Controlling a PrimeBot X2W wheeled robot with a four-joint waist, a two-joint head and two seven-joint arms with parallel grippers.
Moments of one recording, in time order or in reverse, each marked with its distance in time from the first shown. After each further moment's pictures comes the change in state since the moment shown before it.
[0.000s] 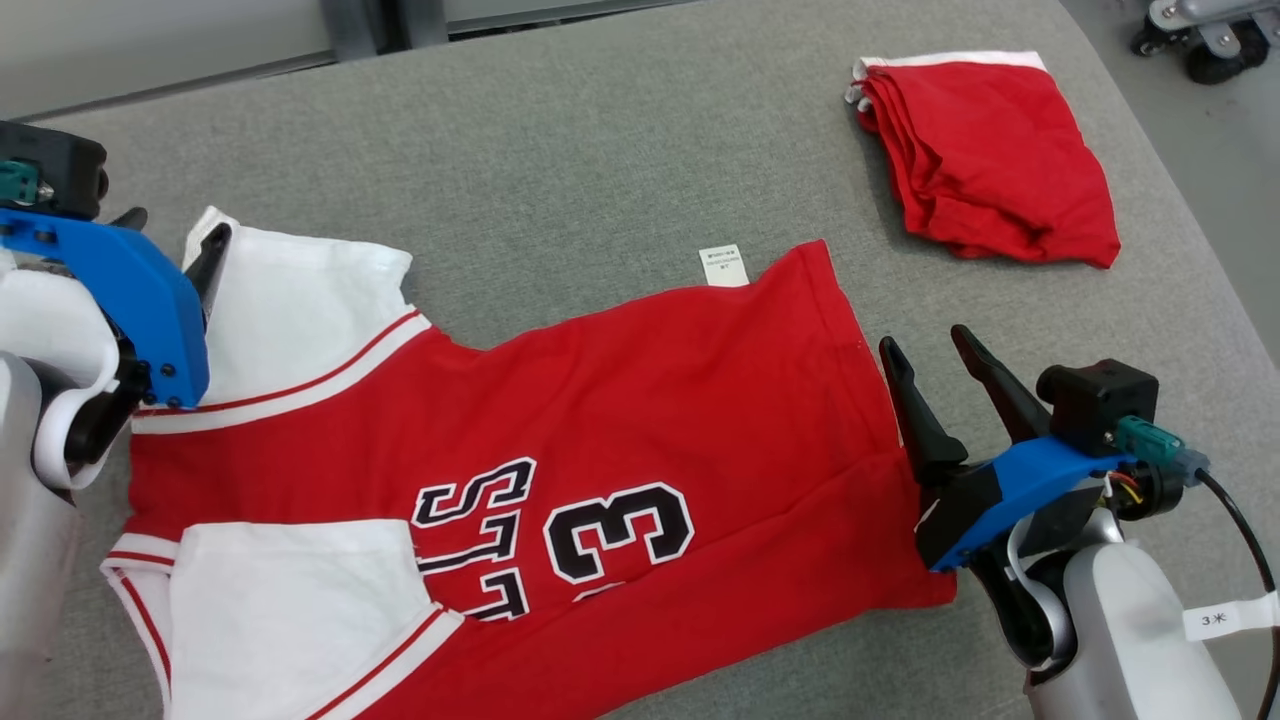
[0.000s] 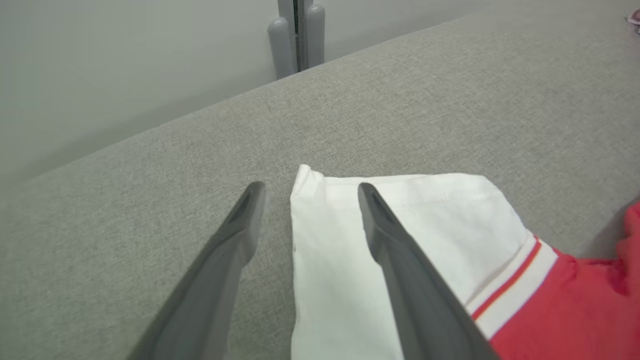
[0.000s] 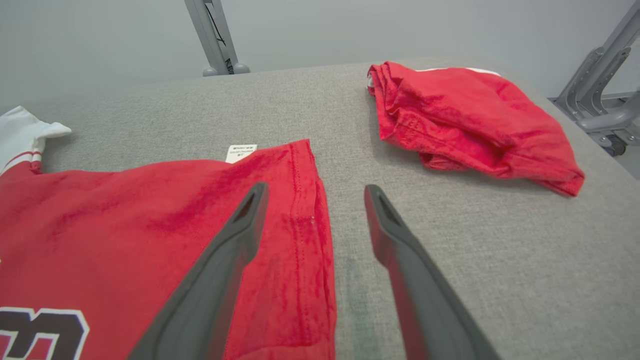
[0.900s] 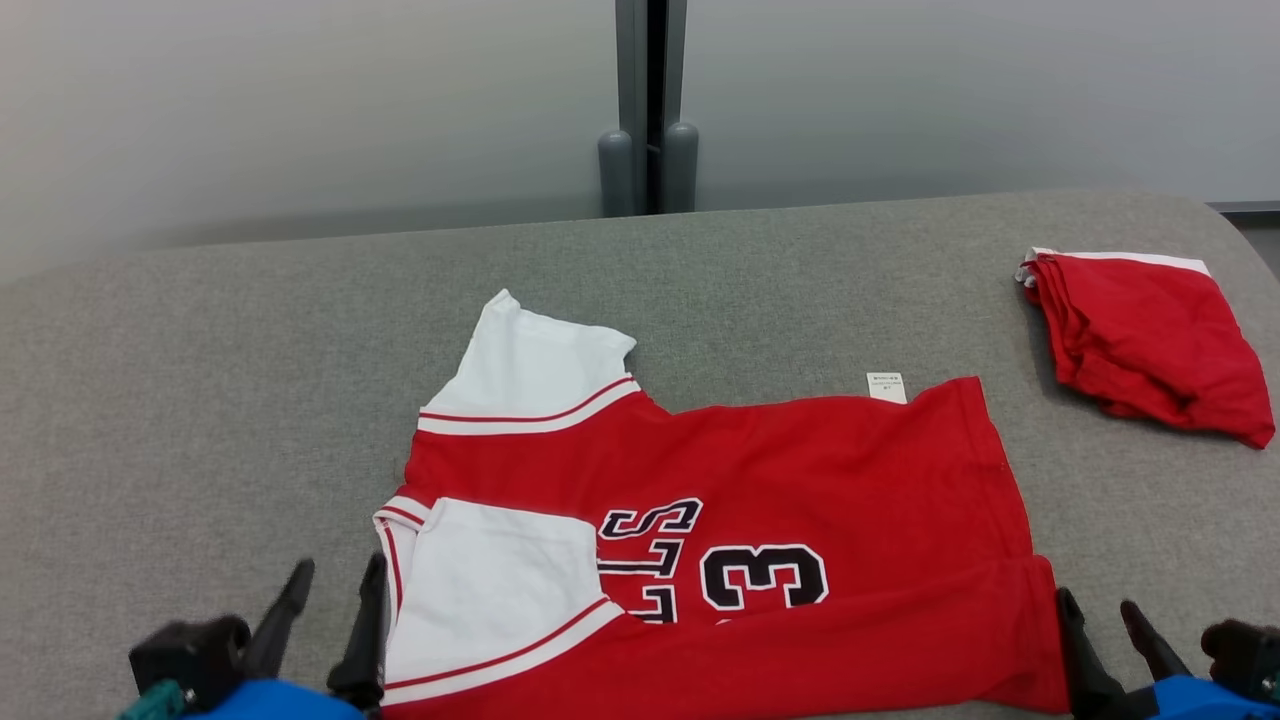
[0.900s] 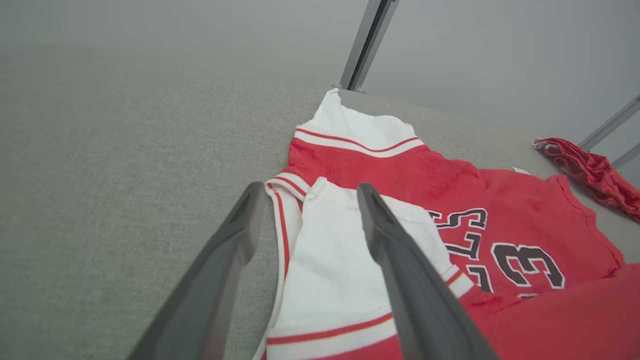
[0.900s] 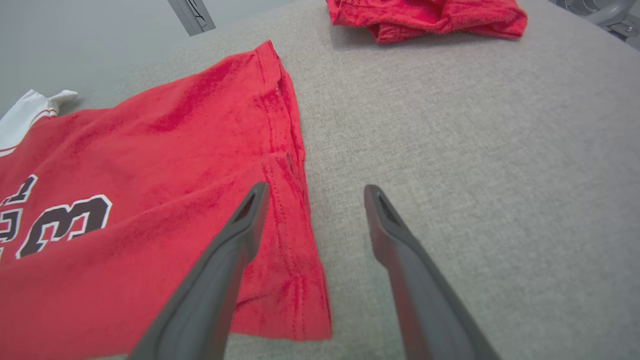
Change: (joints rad) left arm 0.899 -0.314 0.179 -0.451 0.010 0.150 -0.466; right arm 0.410 0.000 -0.272 0.028 0.076 0.000 -0.014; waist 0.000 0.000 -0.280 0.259
